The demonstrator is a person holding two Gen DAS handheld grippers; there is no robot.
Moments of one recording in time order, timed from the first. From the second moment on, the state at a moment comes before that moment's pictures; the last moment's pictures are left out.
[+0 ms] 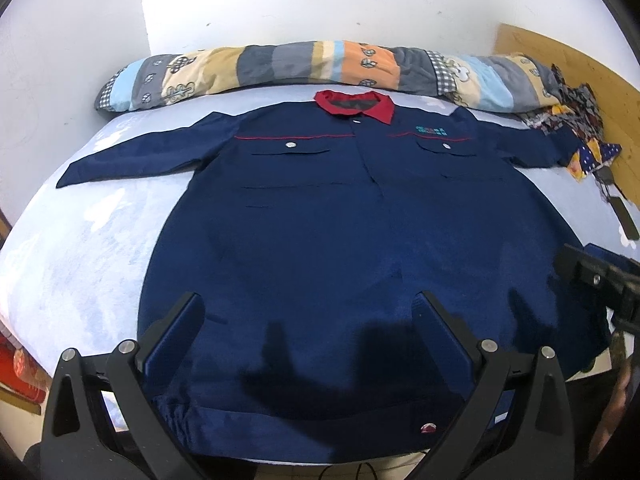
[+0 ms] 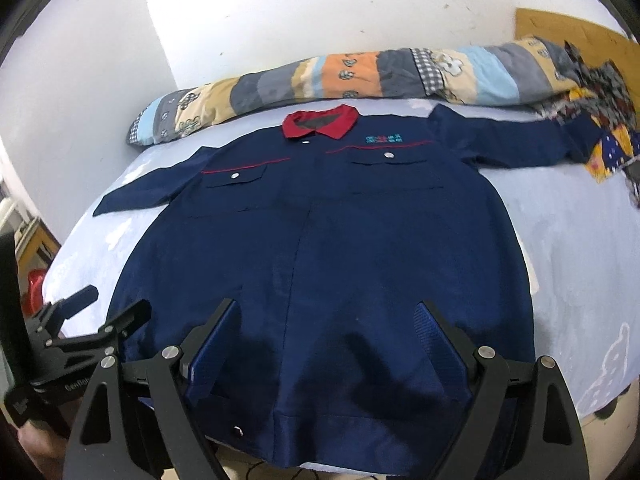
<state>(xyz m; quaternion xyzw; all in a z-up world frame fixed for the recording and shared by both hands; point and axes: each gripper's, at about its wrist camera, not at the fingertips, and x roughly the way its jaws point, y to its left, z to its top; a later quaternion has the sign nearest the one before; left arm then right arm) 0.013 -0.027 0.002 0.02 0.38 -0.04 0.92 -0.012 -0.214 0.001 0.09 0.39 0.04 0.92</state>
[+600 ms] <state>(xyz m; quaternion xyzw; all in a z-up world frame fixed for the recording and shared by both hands) 0.109 -0.053 0.016 0.11 0.34 -0.01 0.93 0.009 -0.389 0.042 0.28 0.35 0.01 0.89</state>
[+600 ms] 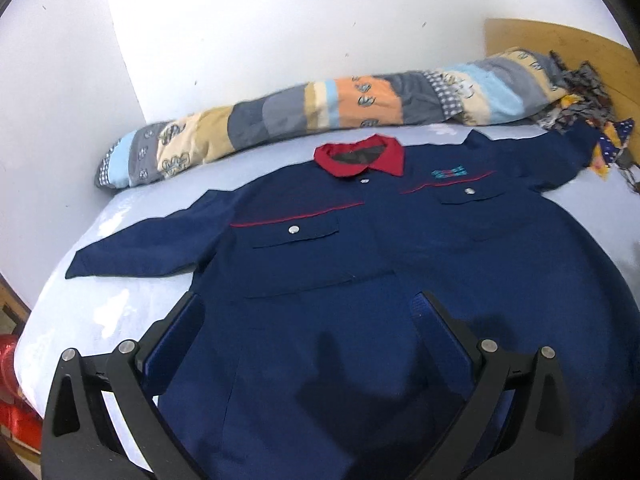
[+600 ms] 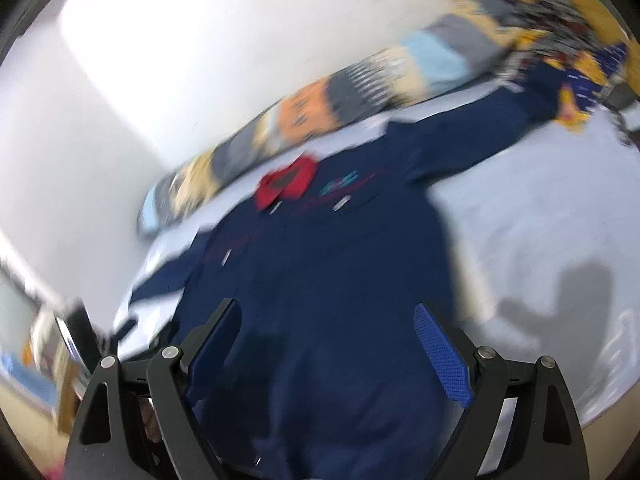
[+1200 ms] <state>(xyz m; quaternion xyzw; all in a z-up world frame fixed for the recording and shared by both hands) 0.129 -0.065 0.002 0.08 0.40 -0.07 0.91 0.183 -0.701 -0.073 0.55 0.27 -0.13 0.78</state>
